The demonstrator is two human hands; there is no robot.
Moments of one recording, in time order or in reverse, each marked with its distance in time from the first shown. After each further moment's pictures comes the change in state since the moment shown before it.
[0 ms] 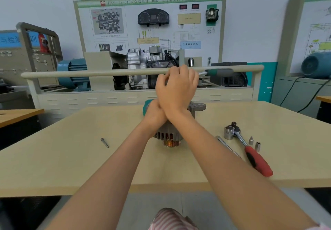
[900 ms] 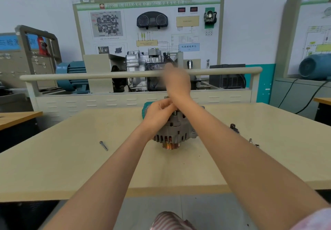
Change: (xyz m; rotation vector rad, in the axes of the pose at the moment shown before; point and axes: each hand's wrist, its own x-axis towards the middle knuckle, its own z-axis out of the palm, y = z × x) left_hand -0.002 0.004 0.003 -0.062 -0.068 0.061; right_hand 0.033 0.007 -0.001 0.604 -0.351 0.299
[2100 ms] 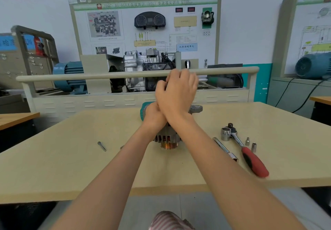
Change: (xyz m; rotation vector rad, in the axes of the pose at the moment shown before) left_hand -0.001 -0.002 0.003 0.053 0.117 -0.070; right_hand -0.031 0.010 0.003 -0.711 0.263 -0.232
